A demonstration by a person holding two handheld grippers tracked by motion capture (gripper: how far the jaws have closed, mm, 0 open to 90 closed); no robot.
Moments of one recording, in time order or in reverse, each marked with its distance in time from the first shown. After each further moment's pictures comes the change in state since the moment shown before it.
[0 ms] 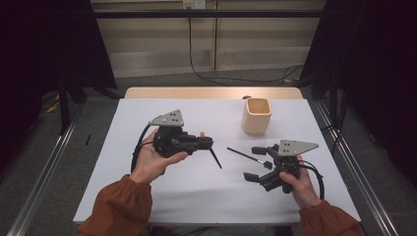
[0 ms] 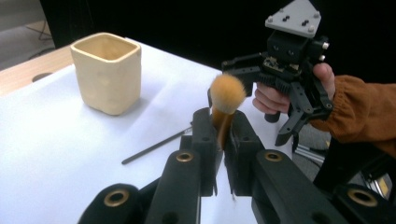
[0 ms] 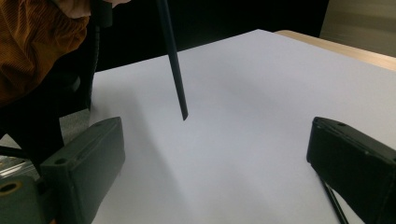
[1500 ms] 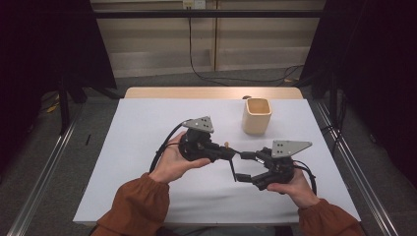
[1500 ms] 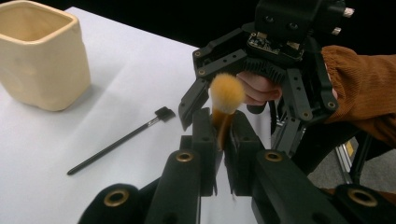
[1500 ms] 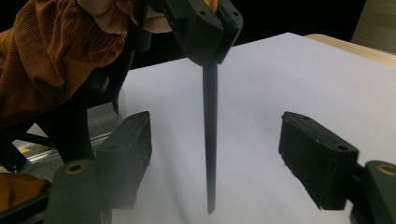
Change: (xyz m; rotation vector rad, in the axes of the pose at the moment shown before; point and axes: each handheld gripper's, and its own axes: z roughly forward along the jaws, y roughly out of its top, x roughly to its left) left arm -0.015 0.010 0.055 0.109 -0.115 0.017; right arm 0.014 0.014 0.012 0.013 0.093 -0.029
